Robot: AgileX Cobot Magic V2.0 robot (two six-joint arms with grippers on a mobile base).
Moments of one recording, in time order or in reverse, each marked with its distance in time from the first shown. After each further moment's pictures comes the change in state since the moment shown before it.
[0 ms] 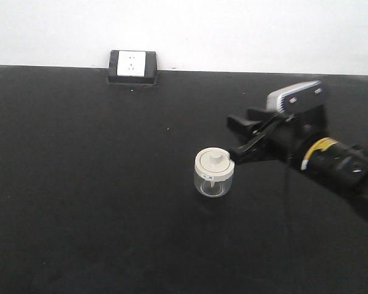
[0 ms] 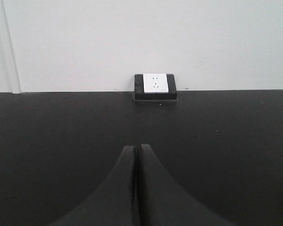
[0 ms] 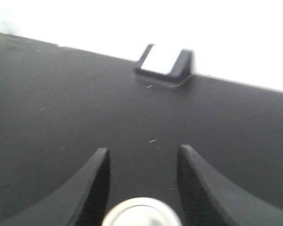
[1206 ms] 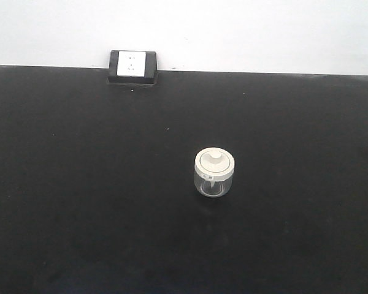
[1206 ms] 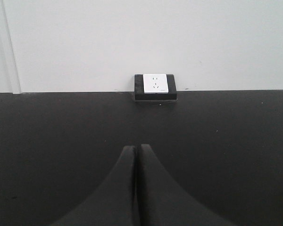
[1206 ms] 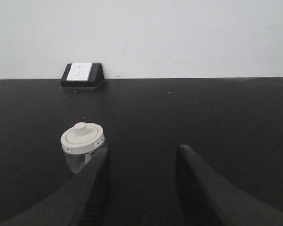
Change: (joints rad) left arm 0.000 0.000 0.000 0.000 0.000 0.000; right arm 0.000 -1.342 0.422 0.276 0.903 -0.147
